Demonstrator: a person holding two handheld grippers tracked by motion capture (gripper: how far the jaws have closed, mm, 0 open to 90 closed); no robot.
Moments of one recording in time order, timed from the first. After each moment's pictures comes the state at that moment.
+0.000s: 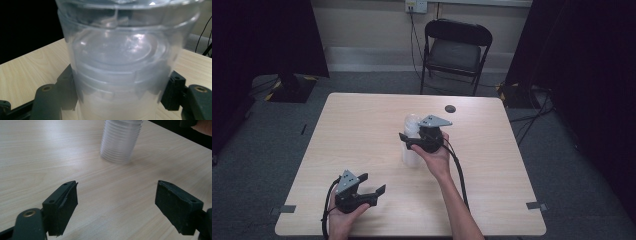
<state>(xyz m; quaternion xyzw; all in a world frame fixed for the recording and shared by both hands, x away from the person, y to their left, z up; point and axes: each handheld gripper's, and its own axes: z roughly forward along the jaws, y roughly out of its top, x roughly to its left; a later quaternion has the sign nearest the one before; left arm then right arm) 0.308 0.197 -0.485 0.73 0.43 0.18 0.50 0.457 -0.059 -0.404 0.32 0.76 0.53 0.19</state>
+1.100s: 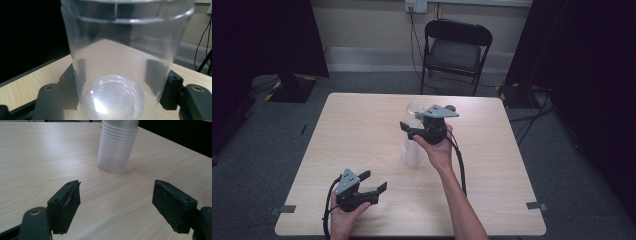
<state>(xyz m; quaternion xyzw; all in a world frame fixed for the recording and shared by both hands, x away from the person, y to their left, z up) 0.309 0.194 -0.480 0.71 0.42 0.19 0.53 0.456 -0.064 -0.367 0.32 0.74 0.56 0.19</state>
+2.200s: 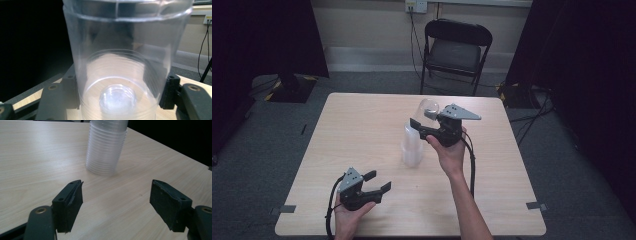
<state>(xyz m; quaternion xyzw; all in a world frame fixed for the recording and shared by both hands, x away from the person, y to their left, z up) 0.312 0.185 -0.475 0.72 0.41 0.16 0.54 0.425 -0.098 -0.334 0.33 0.70 0.61 0.18</state>
